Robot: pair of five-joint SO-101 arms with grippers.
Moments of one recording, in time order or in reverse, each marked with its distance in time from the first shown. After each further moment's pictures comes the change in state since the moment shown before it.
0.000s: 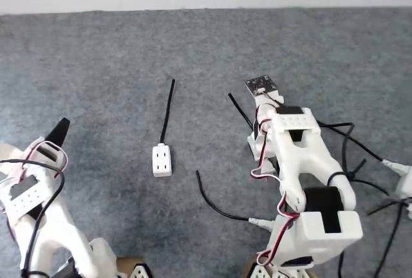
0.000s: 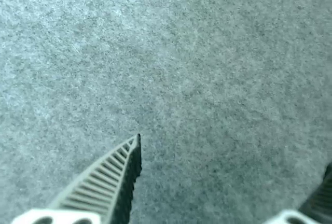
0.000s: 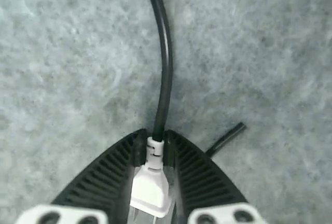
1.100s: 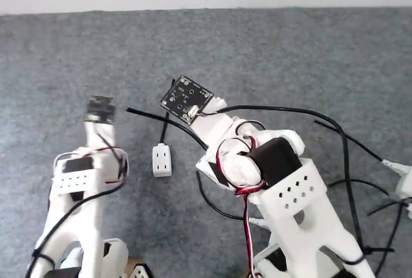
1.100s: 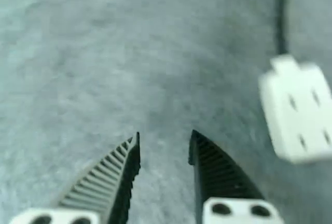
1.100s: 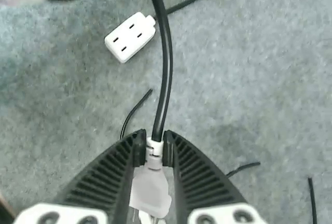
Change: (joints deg) left arm 31.0 0.0 0.0 18.3 -37.8; right arm -31.4 -40.5 -13.5 31.1 3.8
